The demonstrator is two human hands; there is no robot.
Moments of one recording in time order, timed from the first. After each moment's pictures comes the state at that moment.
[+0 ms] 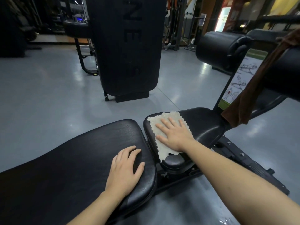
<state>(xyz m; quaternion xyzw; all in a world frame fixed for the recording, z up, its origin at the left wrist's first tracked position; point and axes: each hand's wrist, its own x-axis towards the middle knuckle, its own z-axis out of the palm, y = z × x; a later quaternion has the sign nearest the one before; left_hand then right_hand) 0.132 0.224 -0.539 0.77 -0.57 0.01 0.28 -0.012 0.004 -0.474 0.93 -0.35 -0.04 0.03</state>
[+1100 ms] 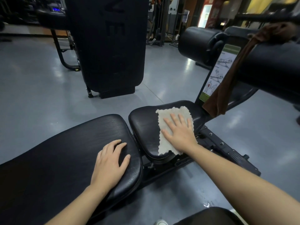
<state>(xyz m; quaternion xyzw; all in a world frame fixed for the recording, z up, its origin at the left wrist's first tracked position) 0.134 0.225 -0.538 0.78 -0.57 0.00 0.27 -0.085 0.018 -0.484 0.87 -0.48 0.08 0.00</state>
